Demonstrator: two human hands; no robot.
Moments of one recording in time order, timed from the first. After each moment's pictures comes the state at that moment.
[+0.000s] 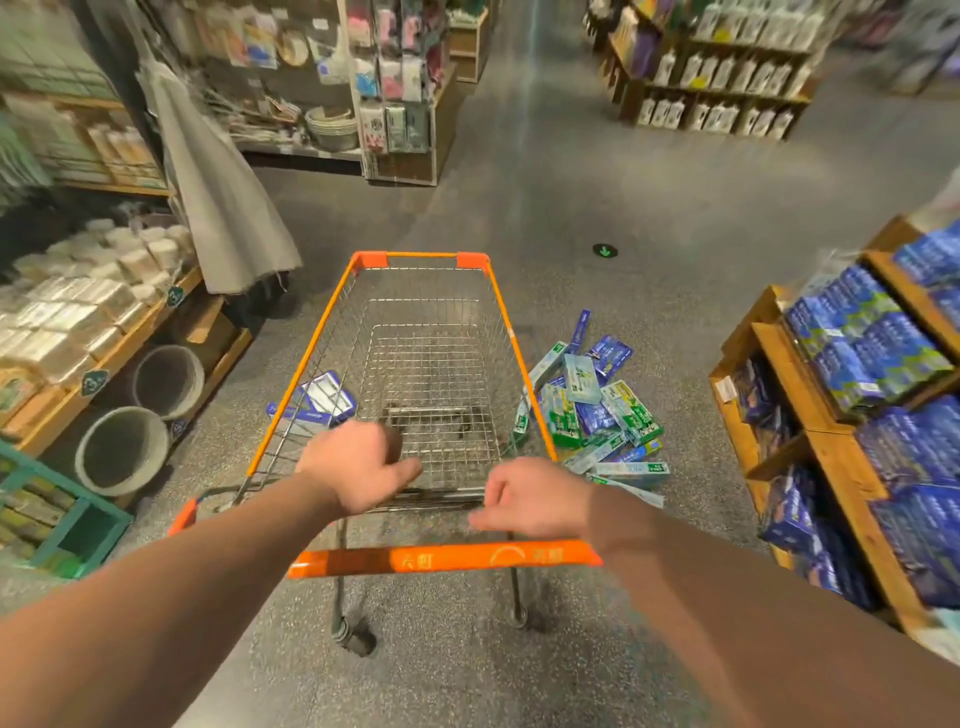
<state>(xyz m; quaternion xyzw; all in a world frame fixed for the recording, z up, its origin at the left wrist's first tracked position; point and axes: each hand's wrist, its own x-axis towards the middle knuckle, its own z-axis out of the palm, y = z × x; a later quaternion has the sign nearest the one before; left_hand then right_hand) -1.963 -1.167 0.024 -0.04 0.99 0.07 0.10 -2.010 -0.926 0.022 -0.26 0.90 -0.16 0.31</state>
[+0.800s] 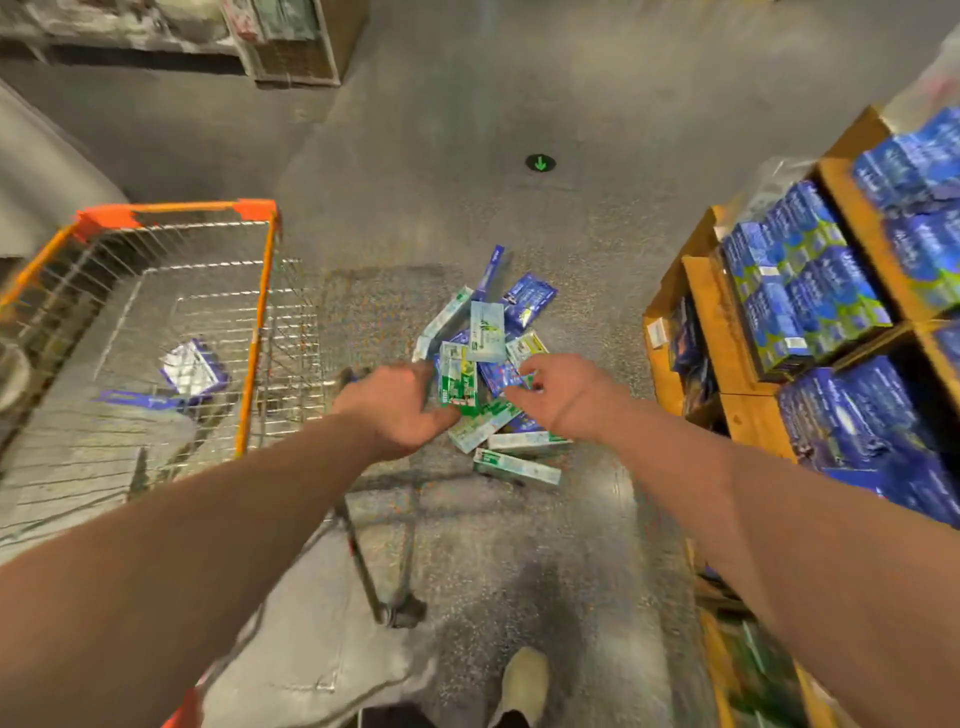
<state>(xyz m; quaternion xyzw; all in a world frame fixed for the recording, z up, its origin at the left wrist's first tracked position) -2.278 -0.814 -0.039 -0.02 0.98 0.12 0.17 -2.342 -0.593 -0.046 -0.14 0.94 -0.20 0.24</state>
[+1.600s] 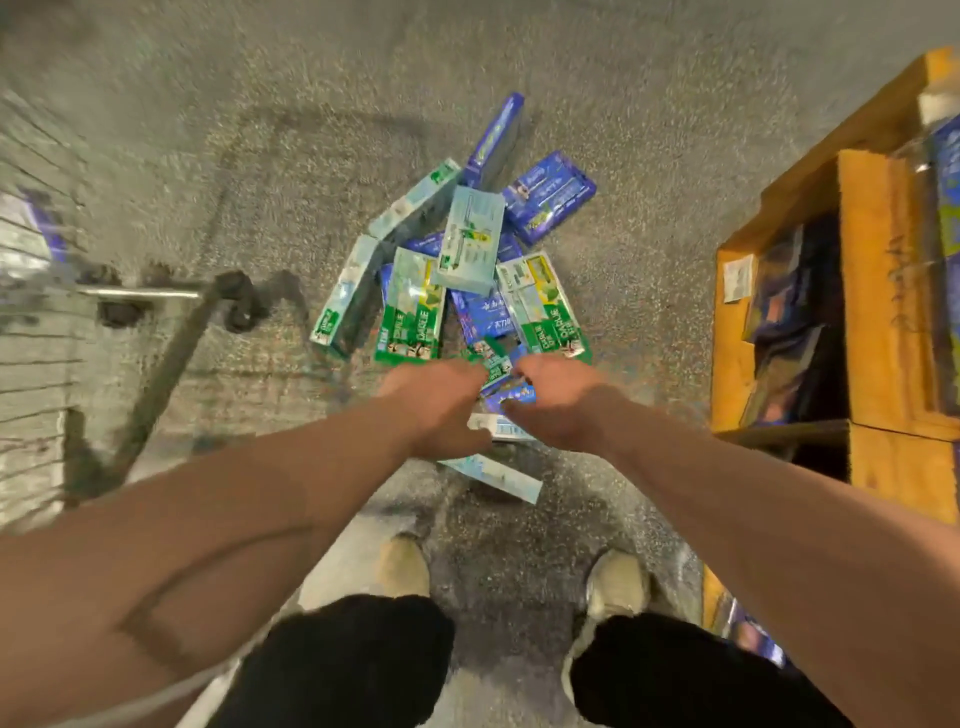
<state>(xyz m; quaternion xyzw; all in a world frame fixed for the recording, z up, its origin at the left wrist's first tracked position) -2.520 -0.695 -0.438 0.07 0.94 0.09 0.31 -2.583 -0.525 -0.424 -0.24 0.89 -0.04 0.37</state>
